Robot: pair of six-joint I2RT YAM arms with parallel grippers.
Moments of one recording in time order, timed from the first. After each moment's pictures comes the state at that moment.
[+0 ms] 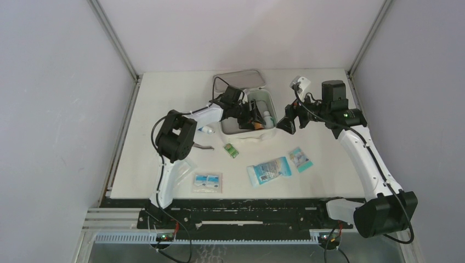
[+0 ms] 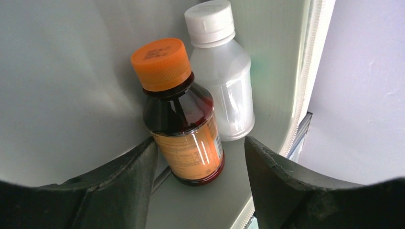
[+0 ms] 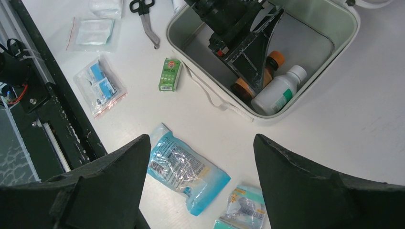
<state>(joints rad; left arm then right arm) -0.56 2.25 1.65 -0.22 0.56 -0.79 0.16 1.21 1.20 -0.68 -0.74 -0.28</state>
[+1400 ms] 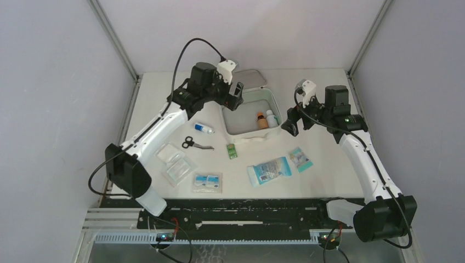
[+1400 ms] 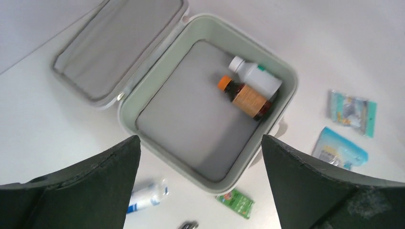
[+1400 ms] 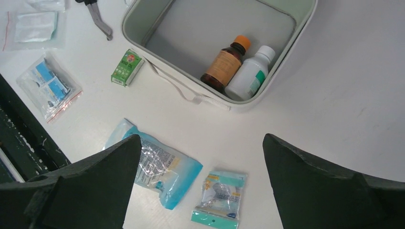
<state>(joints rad) -0.56 1.65 1.60 -0.44 0.18 0.03 0.12 1.18 1.11 -0.62 -0.61 -0.31</state>
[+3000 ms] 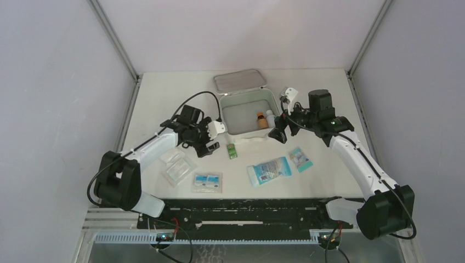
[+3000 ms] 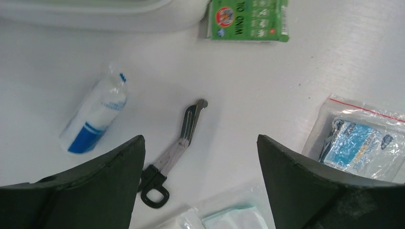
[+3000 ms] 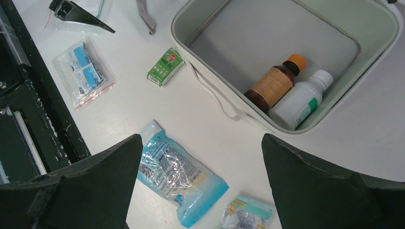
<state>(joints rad) -0.40 1.47 0.95 -0.52 0.35 0.75 0.26 1.21 1.05 -0.52 -0.66 -0.30</state>
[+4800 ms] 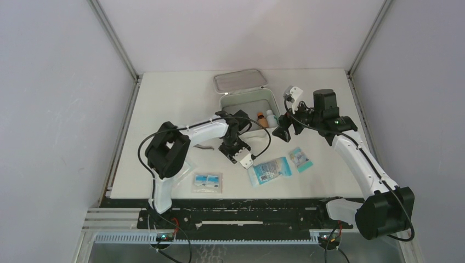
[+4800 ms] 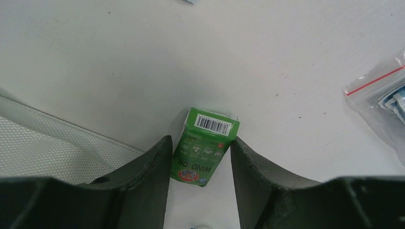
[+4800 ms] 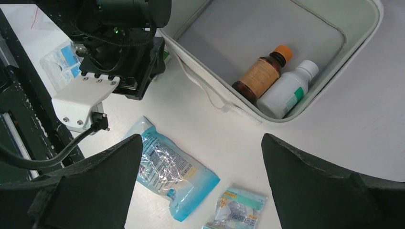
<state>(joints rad) -0.76 1.99 1.44 -0.95 0.24 1.65 0.21 1.21 1.05 -0.54 -0.67 -0.33</state>
